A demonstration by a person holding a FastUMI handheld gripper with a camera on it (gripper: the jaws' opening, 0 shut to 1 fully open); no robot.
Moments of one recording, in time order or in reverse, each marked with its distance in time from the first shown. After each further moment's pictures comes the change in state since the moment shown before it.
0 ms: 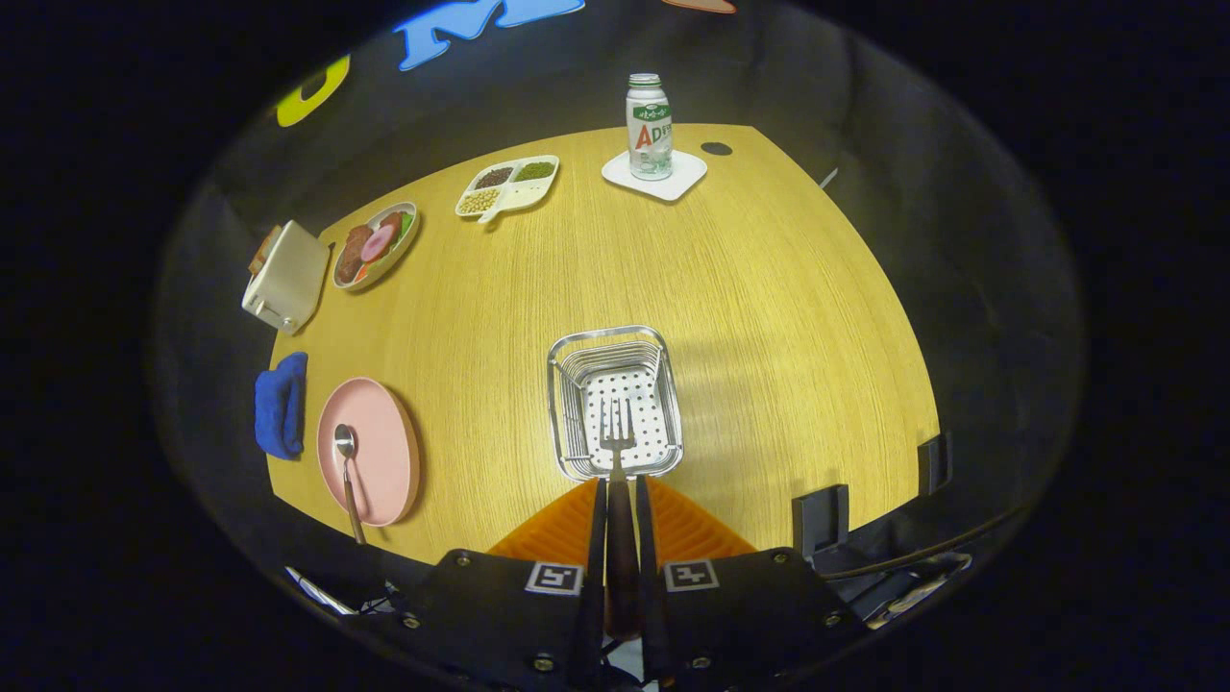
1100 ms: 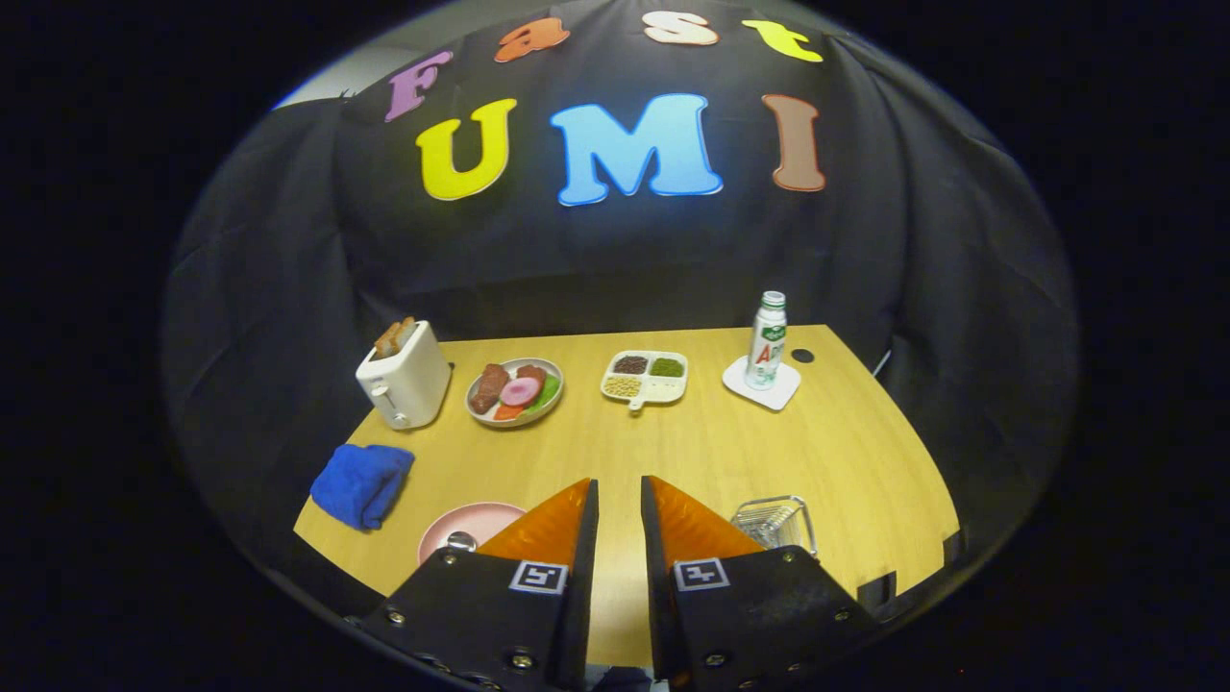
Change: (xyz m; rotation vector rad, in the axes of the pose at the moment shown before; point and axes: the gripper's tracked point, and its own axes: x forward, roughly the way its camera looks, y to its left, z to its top) arm -0.087 0.180 0.053 -0.218 -0.603 0.167
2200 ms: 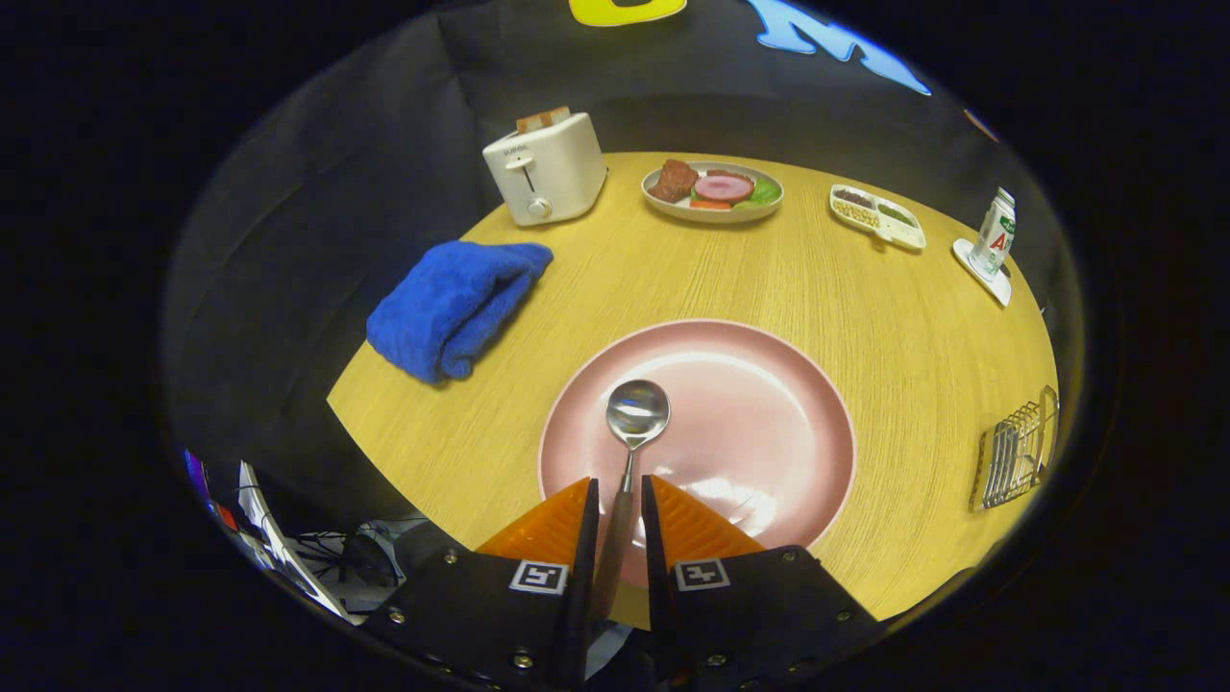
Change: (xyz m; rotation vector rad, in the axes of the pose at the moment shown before) arm 0.075 0.170 -0.202 -0.171 0.474 0.267
